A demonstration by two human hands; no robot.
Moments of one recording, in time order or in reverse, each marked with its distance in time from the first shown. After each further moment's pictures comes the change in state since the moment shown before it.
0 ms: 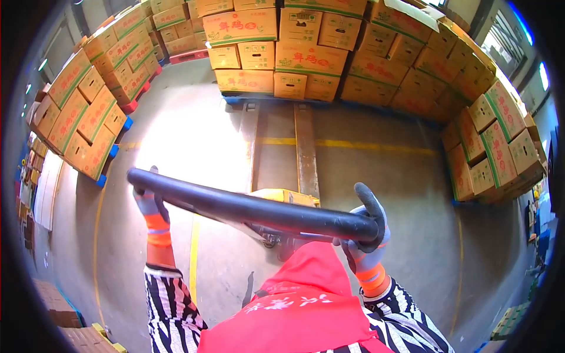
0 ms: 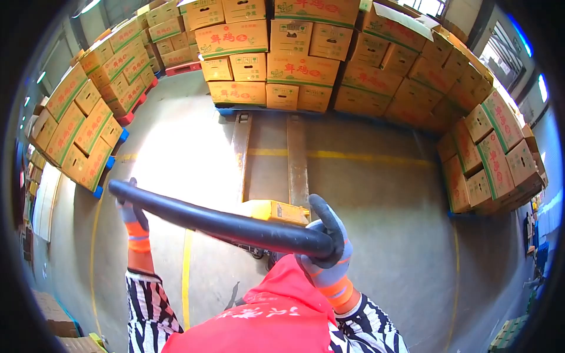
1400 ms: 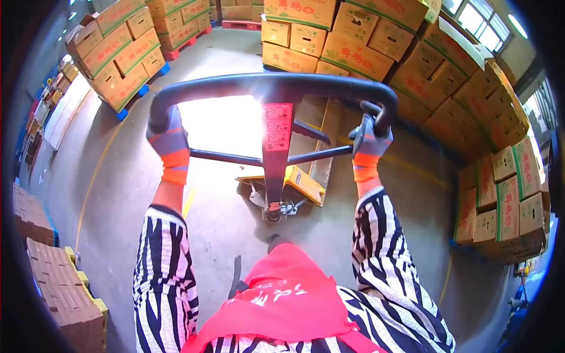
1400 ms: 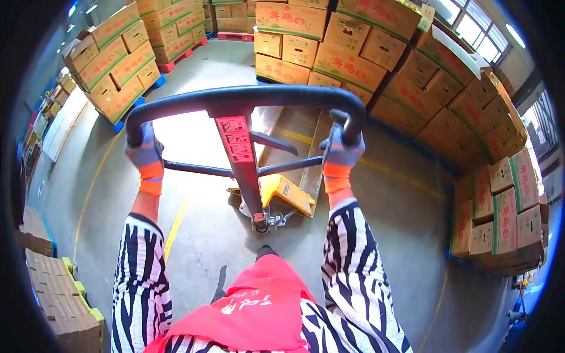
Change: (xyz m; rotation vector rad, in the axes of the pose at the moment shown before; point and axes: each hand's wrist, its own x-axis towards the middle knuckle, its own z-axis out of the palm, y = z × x) left_hand -0.050 0.062 0.034 -0.021 0.496 0.034; right_hand 0.126 0.104 0.009 0.130 0.258 -0.110
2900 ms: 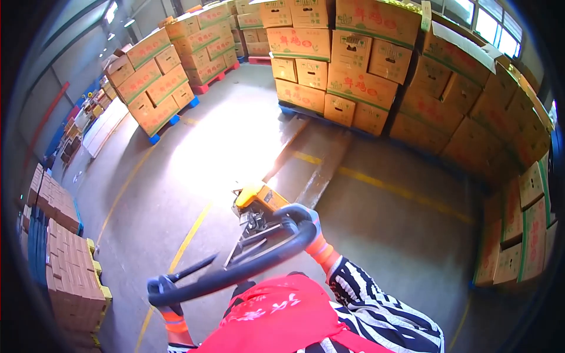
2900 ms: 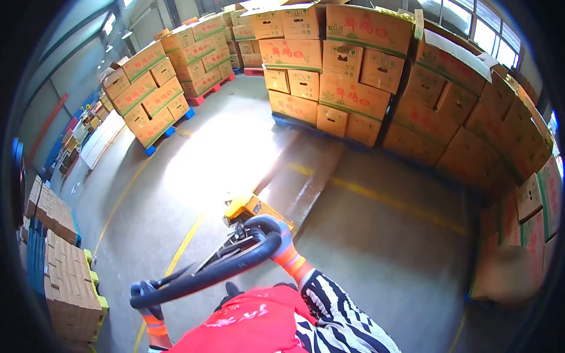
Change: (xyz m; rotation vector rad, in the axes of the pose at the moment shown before) left_hand -0.318 0.152 -0.132 0.565 0.074 -0.058; right_hand -0.019 0.021 -0.154 0.261 -0.916 0.132
